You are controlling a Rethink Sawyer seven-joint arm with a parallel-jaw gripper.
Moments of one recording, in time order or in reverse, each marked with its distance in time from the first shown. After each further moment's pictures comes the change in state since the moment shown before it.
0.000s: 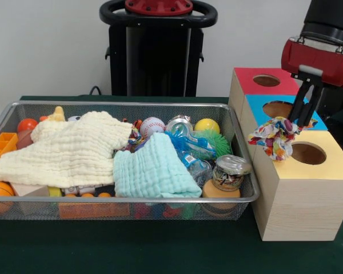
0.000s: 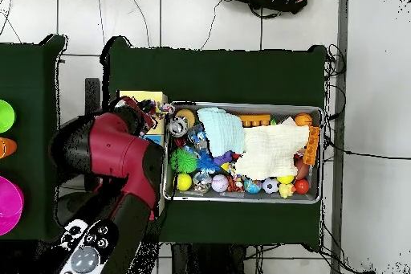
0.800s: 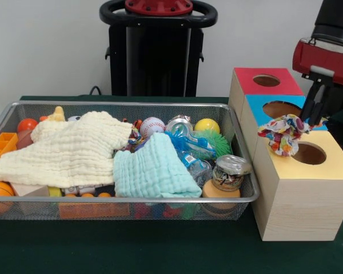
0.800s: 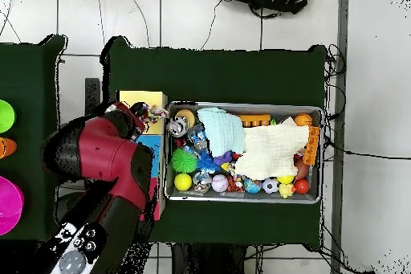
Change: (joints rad) arm 0.034 0.006 -0.001 -0.001 -0.006 0.012 0.000
